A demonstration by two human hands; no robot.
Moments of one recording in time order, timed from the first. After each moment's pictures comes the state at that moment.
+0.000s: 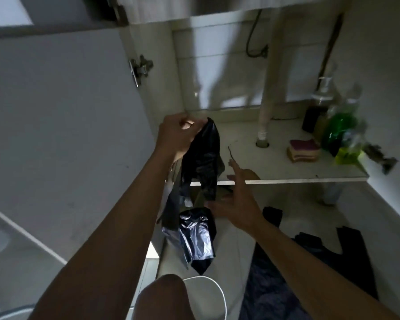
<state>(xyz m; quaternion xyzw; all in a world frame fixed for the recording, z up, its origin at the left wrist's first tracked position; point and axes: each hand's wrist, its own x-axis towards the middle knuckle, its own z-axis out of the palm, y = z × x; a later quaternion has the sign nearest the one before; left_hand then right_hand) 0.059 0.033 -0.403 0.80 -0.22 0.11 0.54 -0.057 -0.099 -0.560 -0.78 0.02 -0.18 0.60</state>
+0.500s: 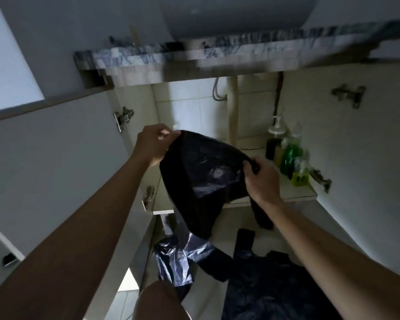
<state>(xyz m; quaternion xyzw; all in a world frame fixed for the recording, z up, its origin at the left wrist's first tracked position) 0.043 0.027 -0.325 0.83 -0.28 0.15 0.46 -0.109 -0.198 -0.426 -0.80 0.18 -0.40 0.42</state>
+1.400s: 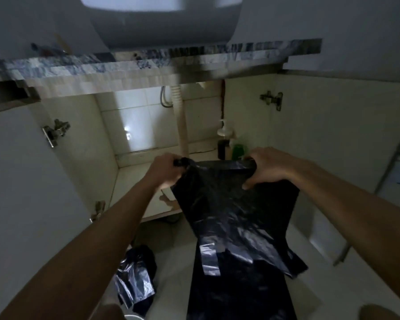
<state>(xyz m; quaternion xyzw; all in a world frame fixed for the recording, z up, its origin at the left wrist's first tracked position) -0.027 -0.100 -0.366 0.87 -0.40 0.01 0.29 -0.229 -0.306 -0.333 -0.97 0.20 -0.01 0.14</state>
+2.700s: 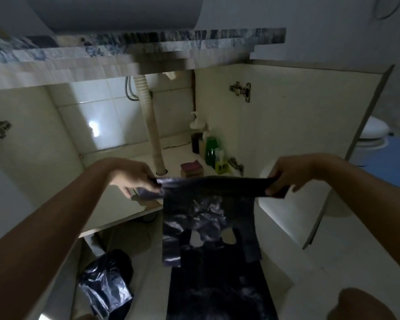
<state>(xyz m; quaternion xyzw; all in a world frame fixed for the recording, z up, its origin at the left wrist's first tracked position) -0.035 -0.100 -0.332 0.86 -0.40 -0.30 0.06 -0.313 -0.376 -0.344 -0.90 0.31 0.16 0.27</state>
